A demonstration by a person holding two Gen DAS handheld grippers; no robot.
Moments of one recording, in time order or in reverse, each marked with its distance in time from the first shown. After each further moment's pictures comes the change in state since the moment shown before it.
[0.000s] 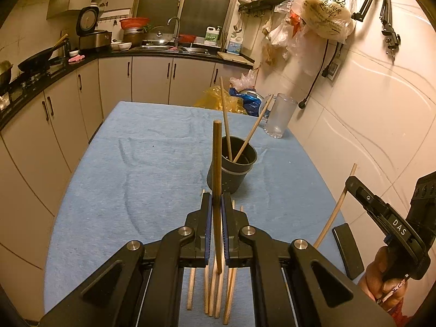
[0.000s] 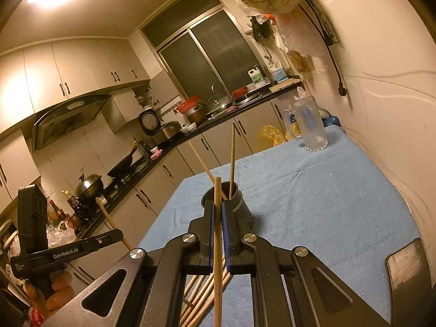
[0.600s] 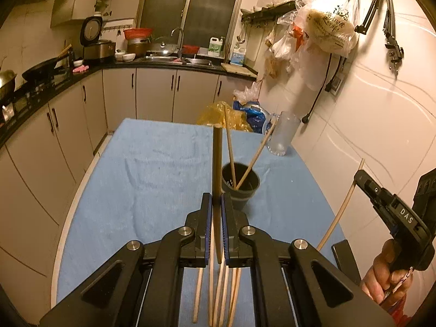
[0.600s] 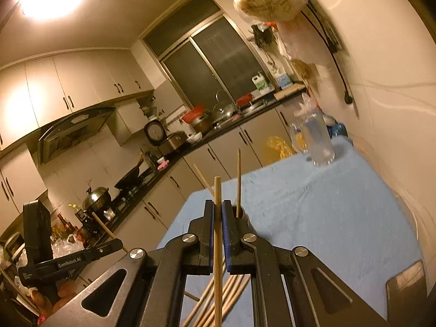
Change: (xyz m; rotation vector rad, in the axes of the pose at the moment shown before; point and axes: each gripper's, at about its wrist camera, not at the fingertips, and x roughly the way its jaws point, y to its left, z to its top) left arm -0.014 -0.001 0.034 0.001 -0.053 0.021; right arm 0.003 0.001 0.043 0.016 -0.055 0.036
